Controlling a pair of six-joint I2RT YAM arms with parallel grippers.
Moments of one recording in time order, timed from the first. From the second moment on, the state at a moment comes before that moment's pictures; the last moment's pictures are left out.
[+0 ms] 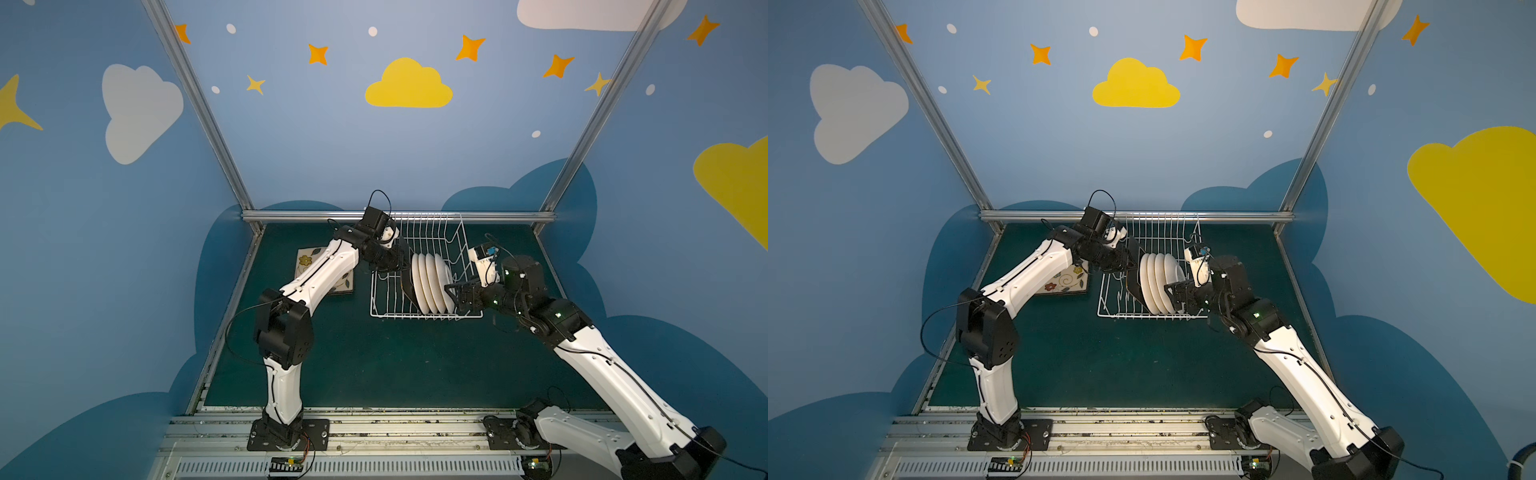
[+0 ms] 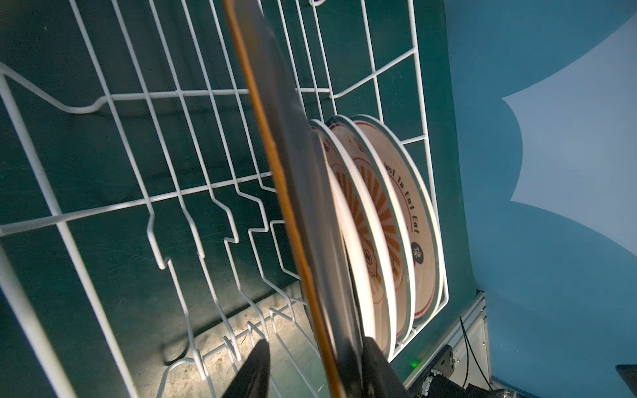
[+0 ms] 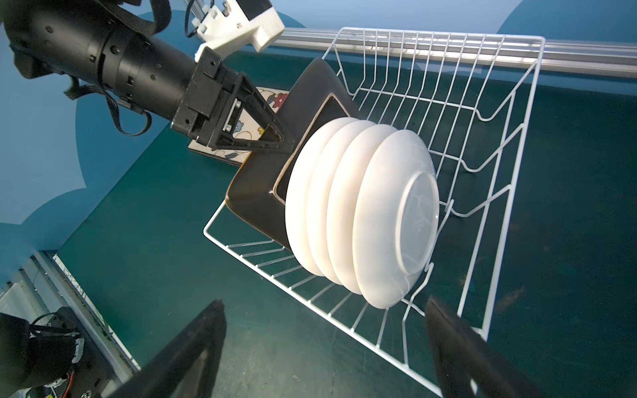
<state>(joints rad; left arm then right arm) -0.47 1.95 1.82 -0.85 0.43 -0.45 0.54 1.05 1.07 -0.59 -0.15 0.18</state>
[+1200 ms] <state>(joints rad) -0.48 1.99 1.83 -0.81 0.49 -0.48 0.52 1.12 1.08 -0.58 -0.17 0.18</state>
